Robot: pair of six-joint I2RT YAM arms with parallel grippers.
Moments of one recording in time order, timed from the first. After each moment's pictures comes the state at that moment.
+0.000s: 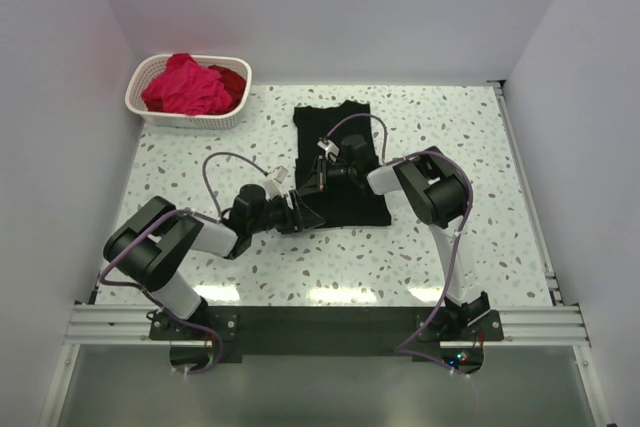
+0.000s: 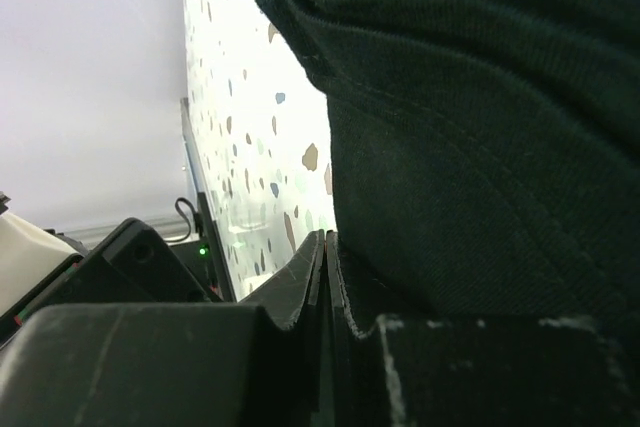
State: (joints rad) left arm -0.55 1.64 0.40 0.81 0.44 -0.83; right arm 0.53 2.29 1.24 0.49 -0.85 0.87
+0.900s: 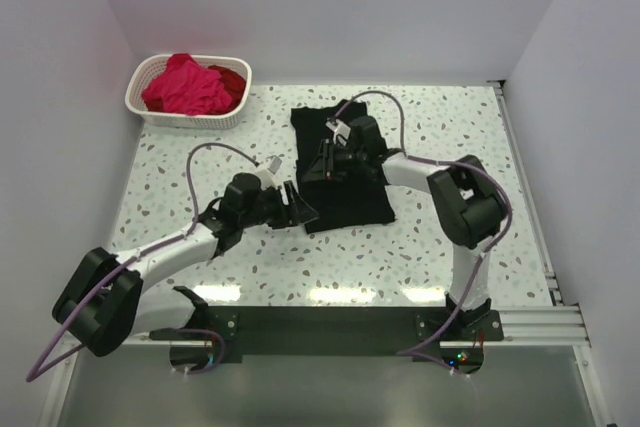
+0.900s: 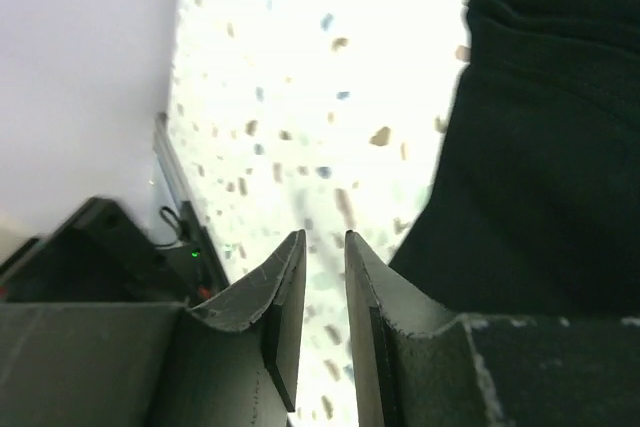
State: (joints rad) left arm -0.57 1.22 0.50 0.18 0.33 -0.78; right arm 0.52 2.04 1.24 0.16 -0.72 0.69
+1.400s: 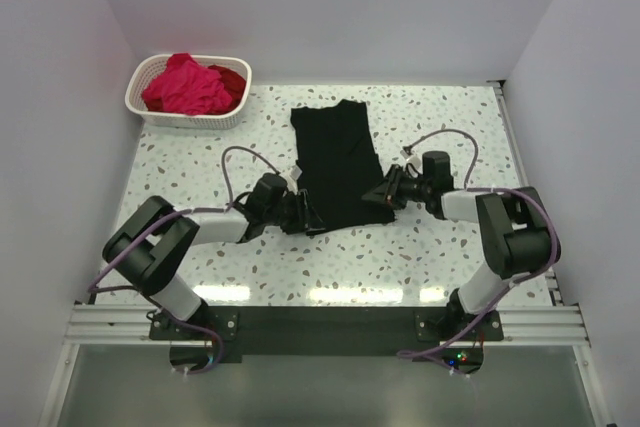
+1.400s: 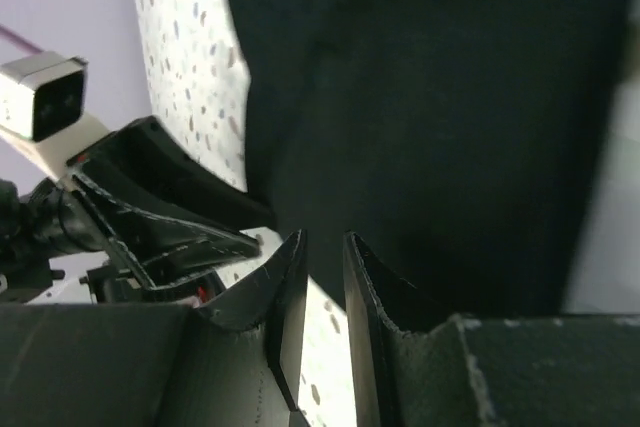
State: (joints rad) left arm -0.62 1.58 0.60 0.27 0.33 -0.81; right arm 0.19 1.65 0.67 0.31 -0.75 0.73
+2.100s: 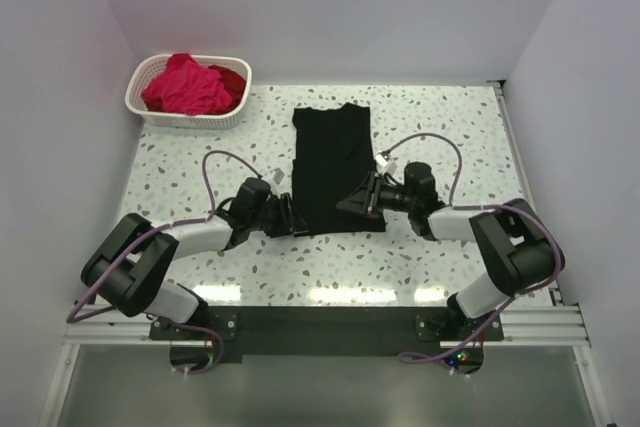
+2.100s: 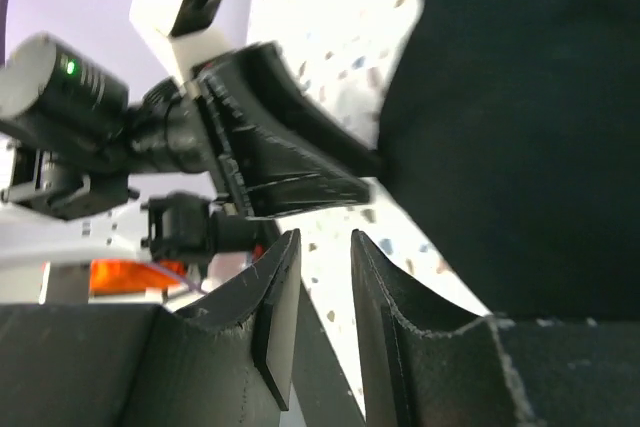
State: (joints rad) left arm -0.55 1.46 0.50 0.19 0.29 -0.75; right arm 0.36 1.56 0.51 0.66 -0.76 0.94
